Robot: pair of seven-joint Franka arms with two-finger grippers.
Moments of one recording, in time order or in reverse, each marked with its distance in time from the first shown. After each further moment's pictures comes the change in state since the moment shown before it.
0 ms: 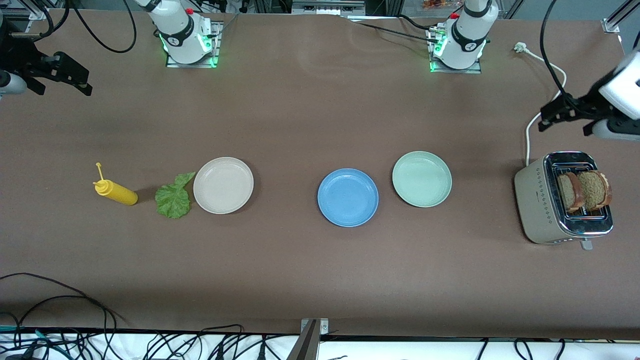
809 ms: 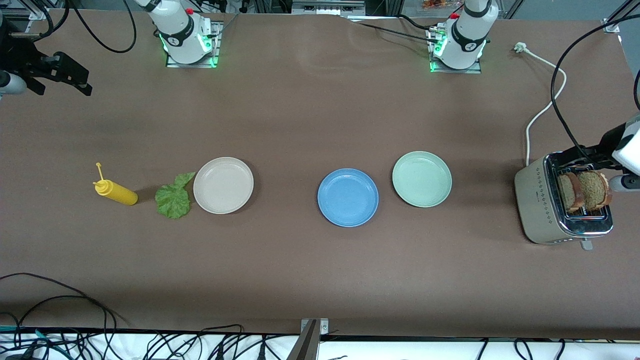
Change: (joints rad) left arm 0.006 0.173 0.130 -0.003 0.006 0.123 0.026; right arm 0.000 0.000 0.000 0.001 0.000 0.000 0.000
